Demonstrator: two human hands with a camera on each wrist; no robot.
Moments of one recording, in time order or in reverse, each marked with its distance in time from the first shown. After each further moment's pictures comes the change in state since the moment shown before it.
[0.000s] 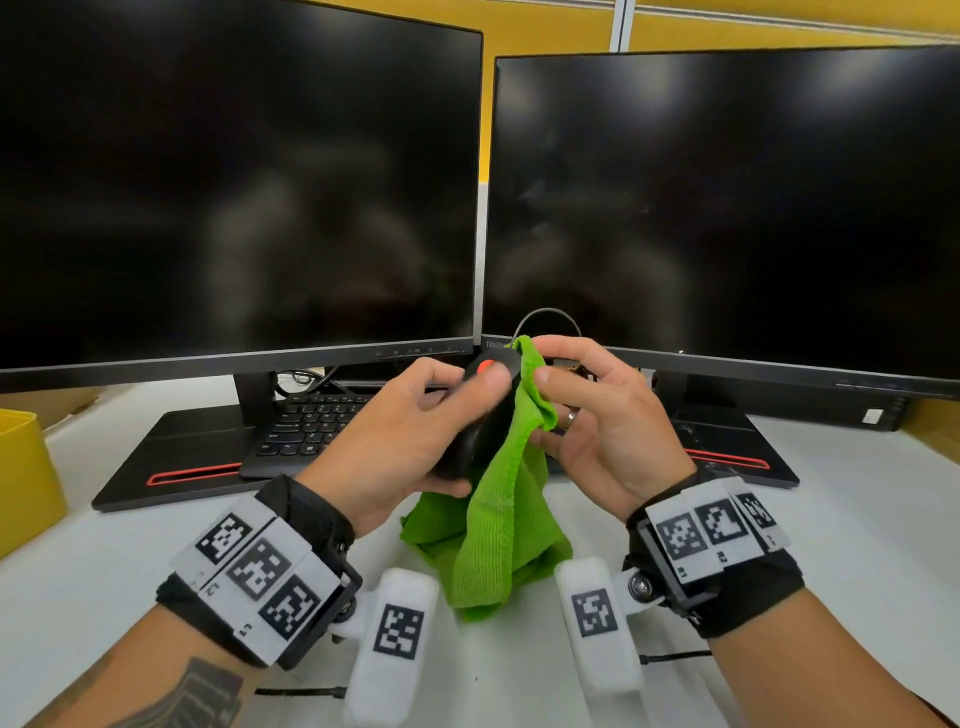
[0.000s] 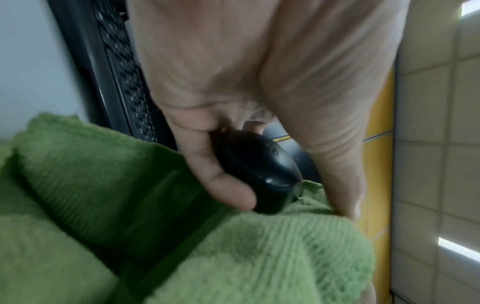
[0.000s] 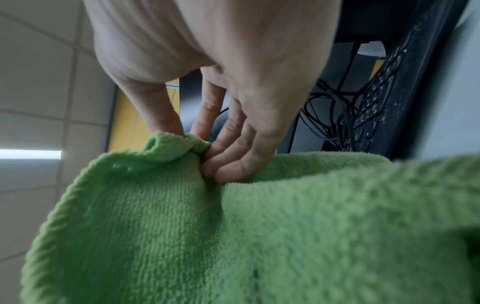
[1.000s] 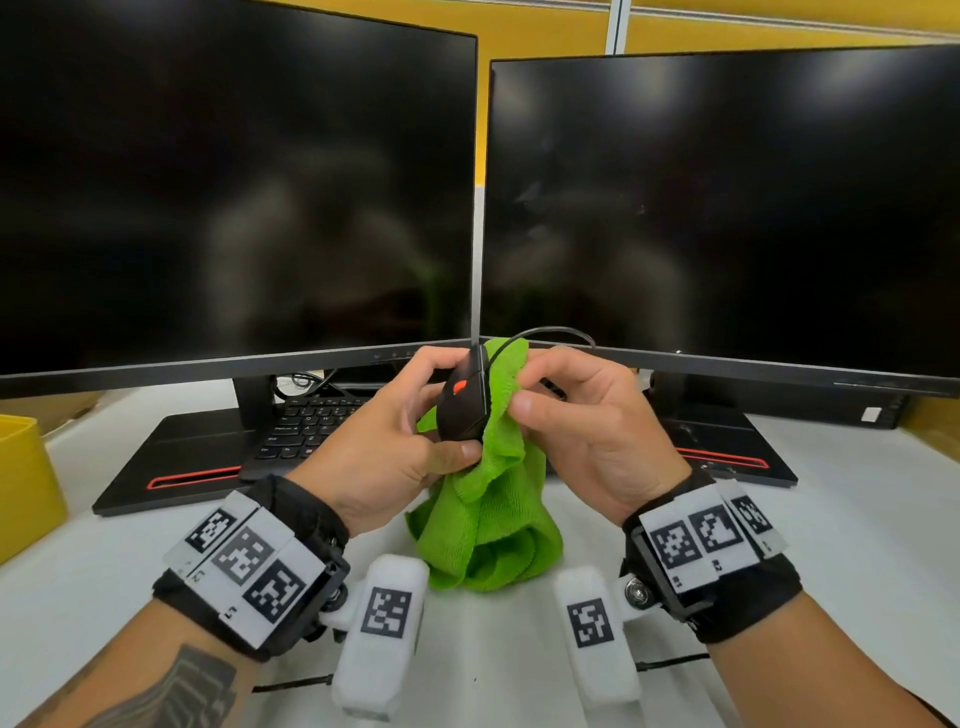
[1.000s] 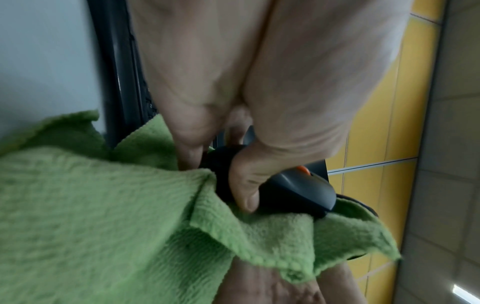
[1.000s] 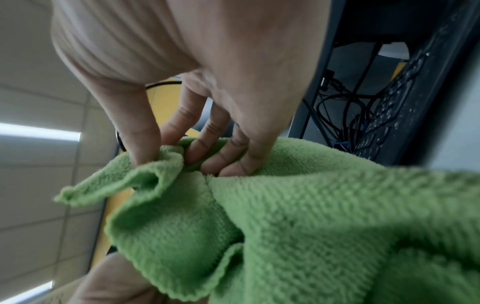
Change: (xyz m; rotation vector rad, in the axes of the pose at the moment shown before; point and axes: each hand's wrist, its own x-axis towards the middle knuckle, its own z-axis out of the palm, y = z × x) left_hand 0.008 -0.015 -0.014 -0.205 -0.231 0.151; right_hand 0.001 0.008 0.003 0.015 -0.221 -0.117
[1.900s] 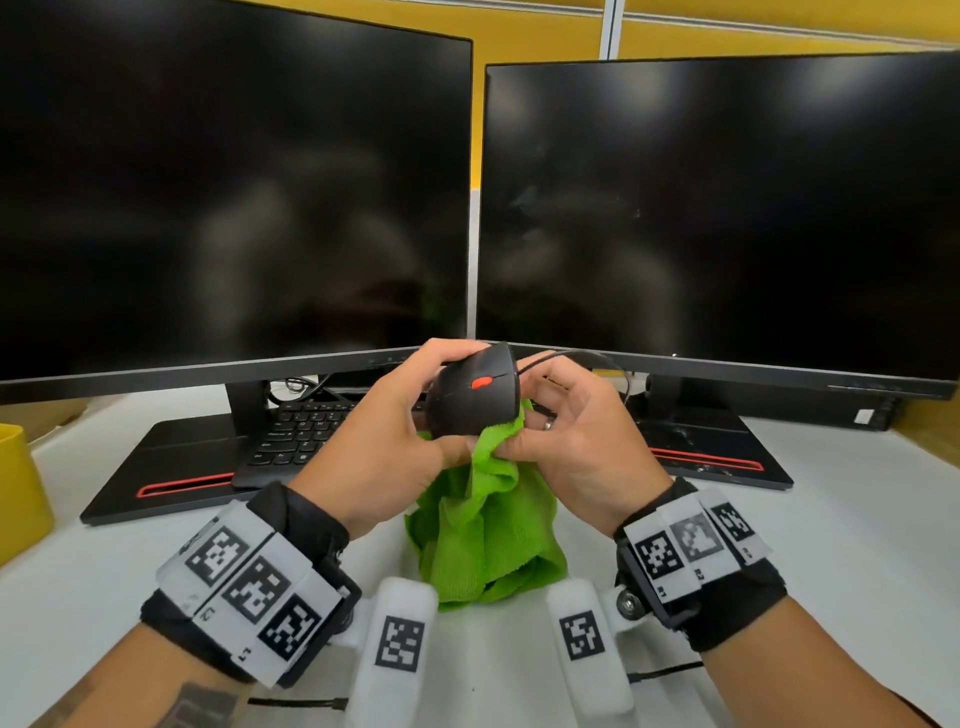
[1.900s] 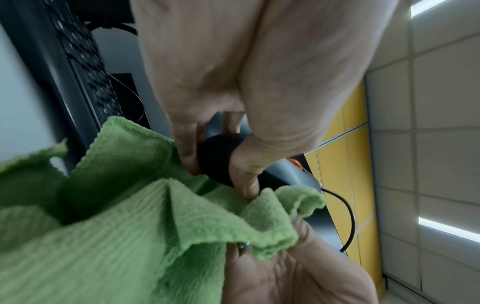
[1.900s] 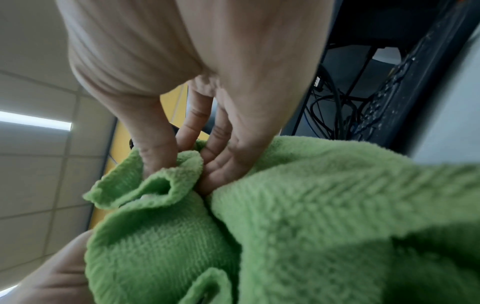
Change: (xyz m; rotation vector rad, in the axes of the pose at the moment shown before) left_hand -0.002 0.011 0.008 0.513 0.126 0.190; right_hand 0.001 0.015 -0.005 -0.198 0.067 0.013
